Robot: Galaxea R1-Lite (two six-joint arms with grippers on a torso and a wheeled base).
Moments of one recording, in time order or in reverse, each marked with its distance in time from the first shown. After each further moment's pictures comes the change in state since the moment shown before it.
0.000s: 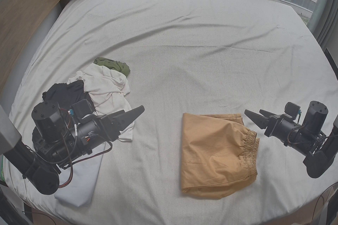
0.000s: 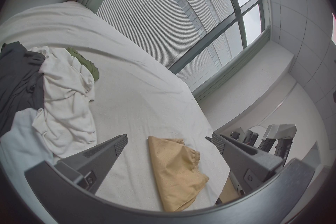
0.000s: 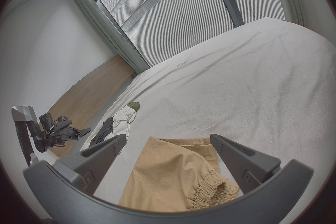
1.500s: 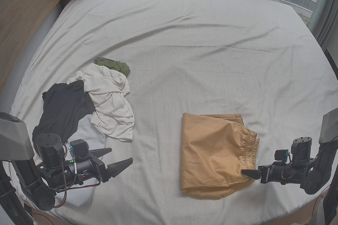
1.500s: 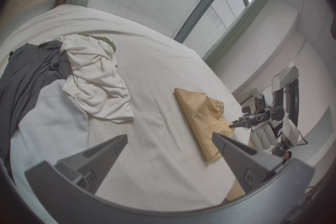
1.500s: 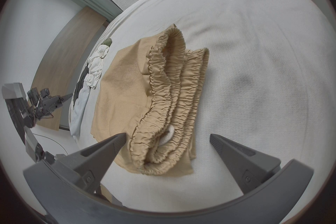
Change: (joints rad) left arm 0.096 0.153 0.281 -0.130 -0.080 0.346; right arm -0.027 0.223 0.248 0.126 0.030 -0.110
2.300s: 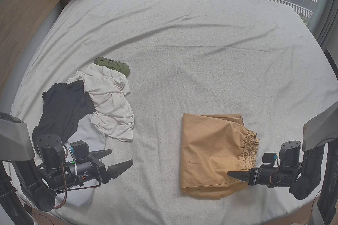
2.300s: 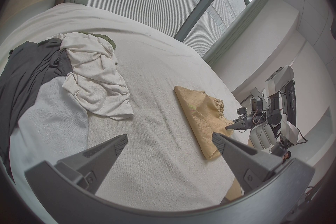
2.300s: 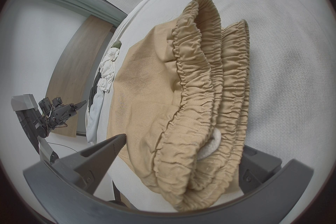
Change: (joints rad) left arm -0.002 0.004 0.009 0.000 0.000 0.000; right arm 0.101 0.144 -0.021 -0.190 0.058 0.166
